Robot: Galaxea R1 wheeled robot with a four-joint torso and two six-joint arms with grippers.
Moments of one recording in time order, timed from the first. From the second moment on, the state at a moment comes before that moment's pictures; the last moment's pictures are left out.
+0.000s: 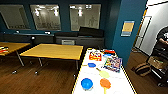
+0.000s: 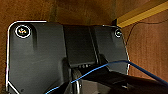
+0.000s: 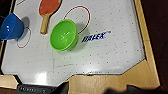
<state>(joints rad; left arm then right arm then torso) 1.48 2.94 -2.49 0.06 -0.14 -0.13 -0.88 1.91 -1.47 0.01 -0.21 0.42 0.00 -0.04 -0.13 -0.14</state>
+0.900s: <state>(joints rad) 1.48 2.94 -2.50 0.06 -0.14 -0.13 -0.81 2.02 -1.51 0.02 -0.22 0.43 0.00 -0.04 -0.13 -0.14</state>
